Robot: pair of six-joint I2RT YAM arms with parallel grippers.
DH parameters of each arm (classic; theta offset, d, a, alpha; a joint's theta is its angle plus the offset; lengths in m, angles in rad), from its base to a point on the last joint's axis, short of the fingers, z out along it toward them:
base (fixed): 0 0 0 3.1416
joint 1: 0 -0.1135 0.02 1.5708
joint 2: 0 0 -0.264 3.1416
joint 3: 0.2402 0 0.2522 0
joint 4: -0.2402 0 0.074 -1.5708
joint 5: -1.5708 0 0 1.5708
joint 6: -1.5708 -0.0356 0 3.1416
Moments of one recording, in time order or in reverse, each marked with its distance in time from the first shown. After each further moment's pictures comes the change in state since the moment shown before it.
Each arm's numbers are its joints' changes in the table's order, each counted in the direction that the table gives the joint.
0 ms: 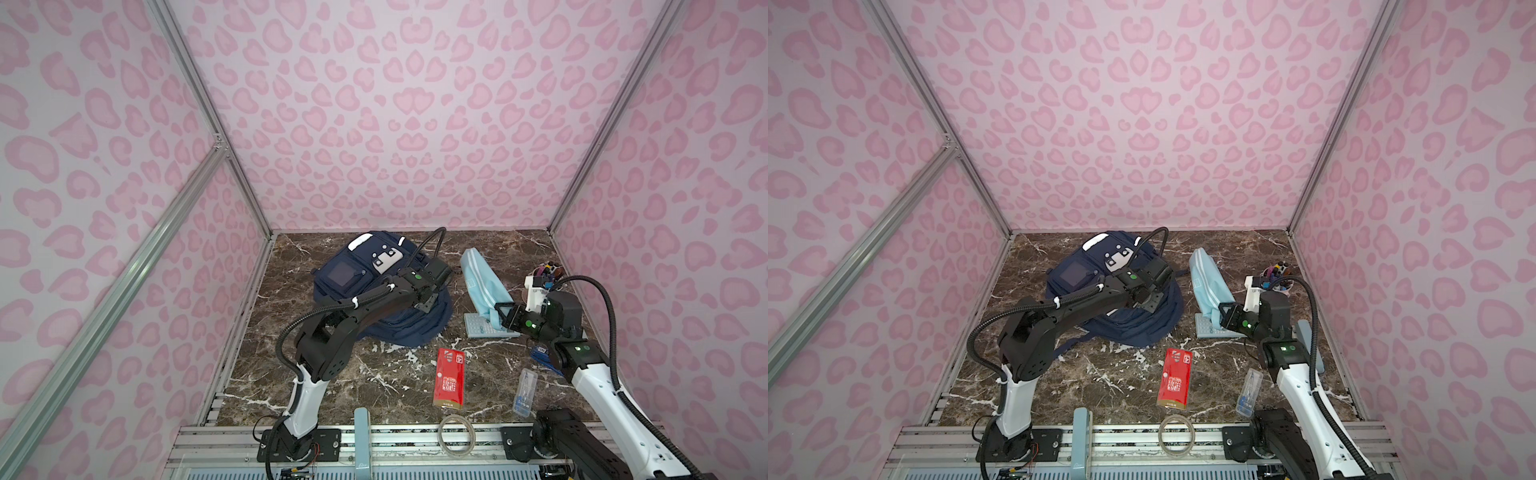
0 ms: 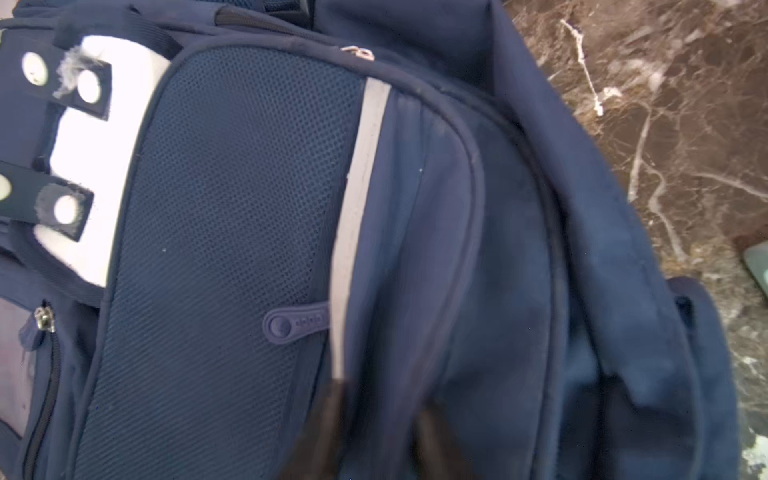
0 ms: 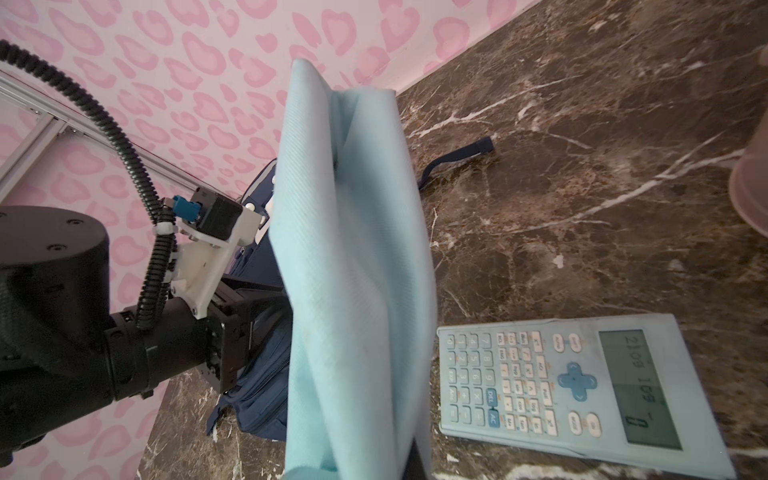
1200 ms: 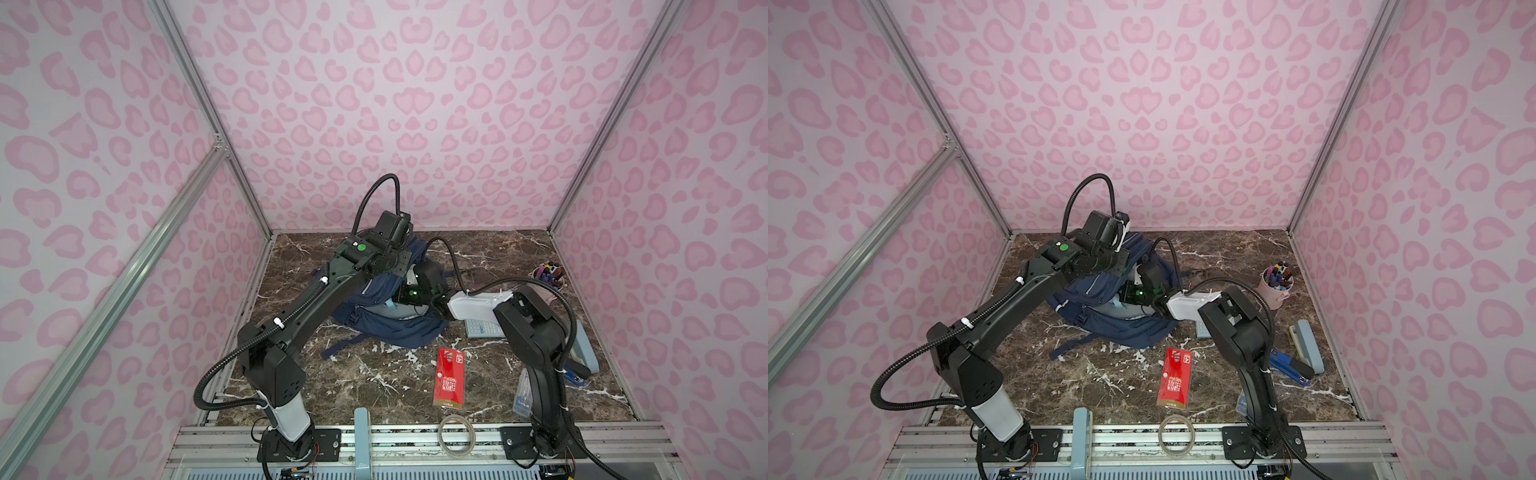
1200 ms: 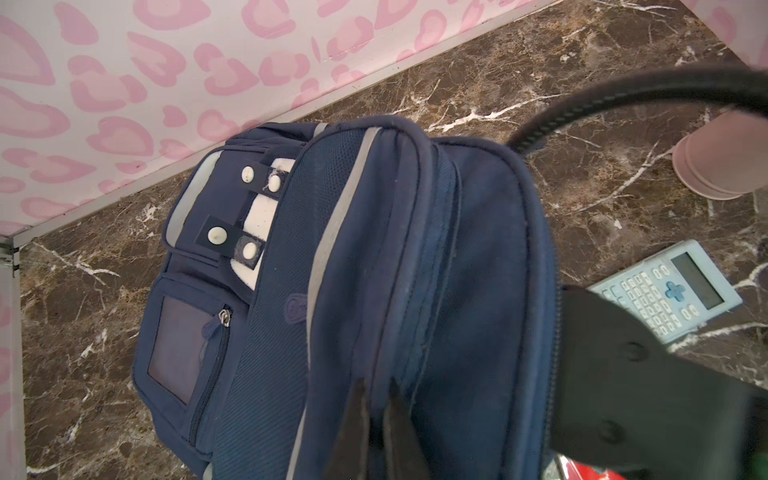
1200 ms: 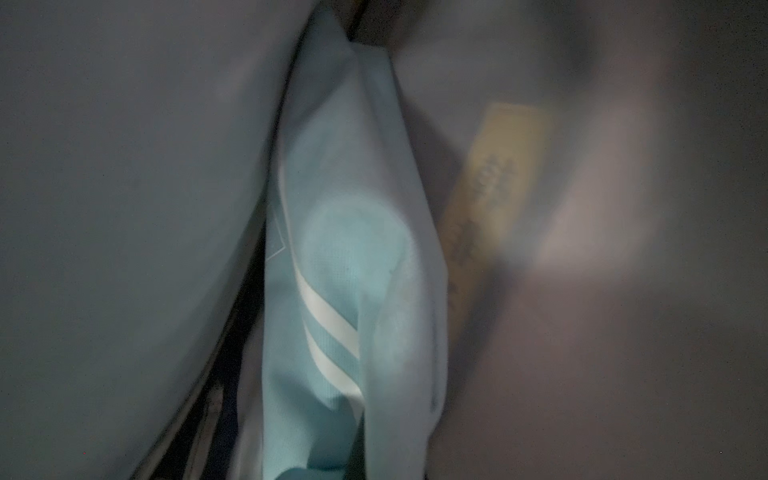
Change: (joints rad) left arm -0.164 -0.343 0.108 -0.127 -0.192 -0.071; right arm -0.621 1.270 0.762 0.574 -0.122 -0.305
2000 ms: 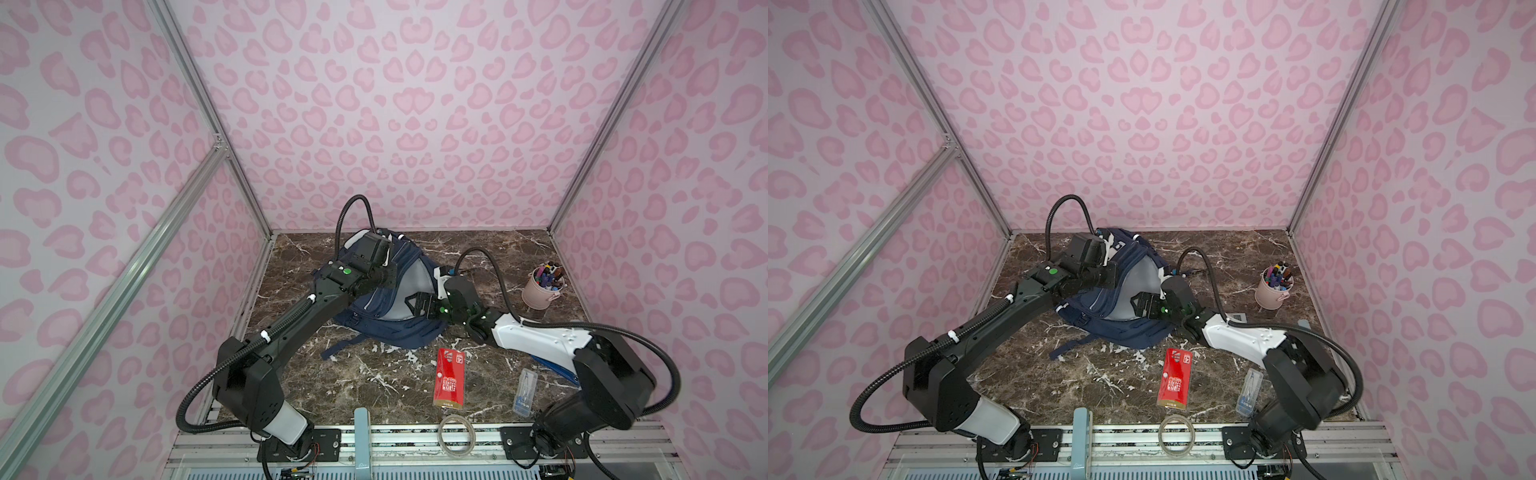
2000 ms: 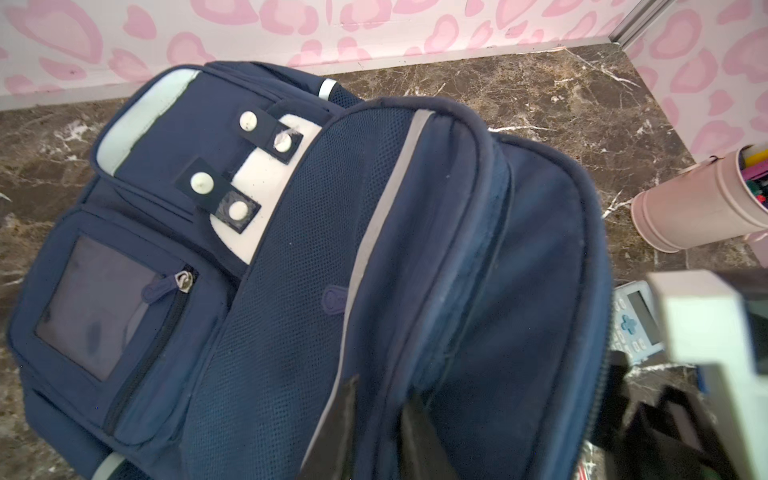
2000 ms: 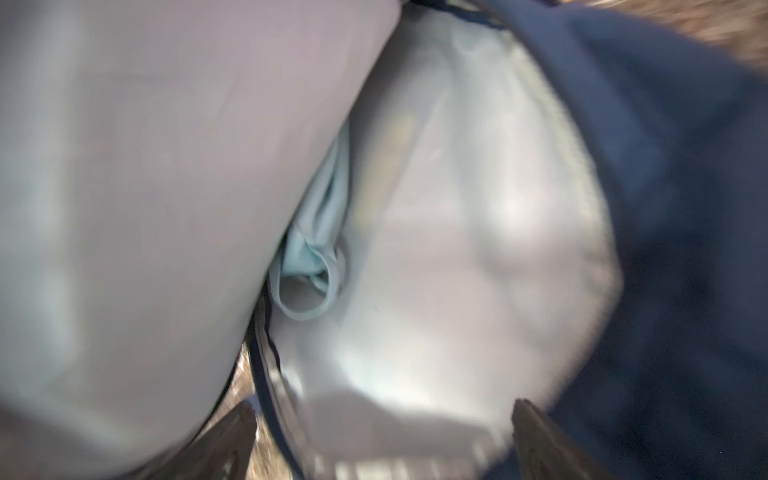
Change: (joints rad) left arm -0.076 -0.176 -0.433 0.322 -0.112 0.198; right arm -0.005 -0.669 -0.481 -0.293 -0.238 0.137
